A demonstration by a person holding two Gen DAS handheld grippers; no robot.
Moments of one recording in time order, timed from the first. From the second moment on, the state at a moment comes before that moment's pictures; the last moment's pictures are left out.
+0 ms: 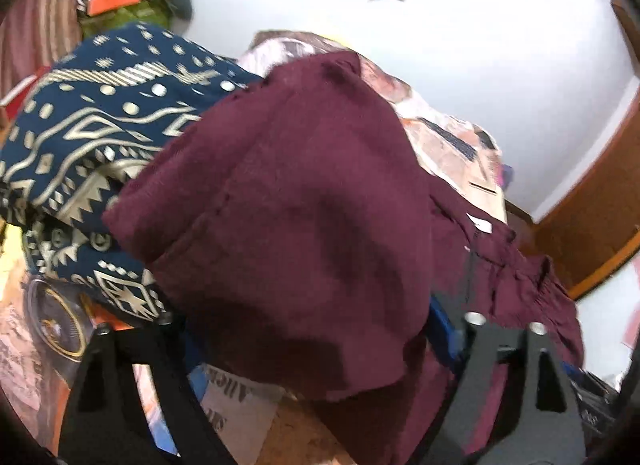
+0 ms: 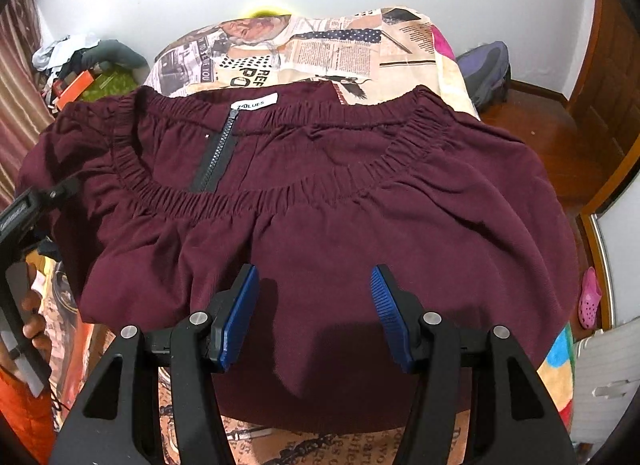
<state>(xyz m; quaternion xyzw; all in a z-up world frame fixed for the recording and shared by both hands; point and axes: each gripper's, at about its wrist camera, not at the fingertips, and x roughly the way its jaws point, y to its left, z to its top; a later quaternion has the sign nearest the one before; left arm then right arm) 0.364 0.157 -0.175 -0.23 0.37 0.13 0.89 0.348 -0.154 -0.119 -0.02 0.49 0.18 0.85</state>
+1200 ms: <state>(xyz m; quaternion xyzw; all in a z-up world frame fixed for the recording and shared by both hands) 0.317 0.134 -0.053 -0.09 0.24 0.16 0.95 0.328 -0.001 -0.150 -0.08 0.53 0.33 0.78</state>
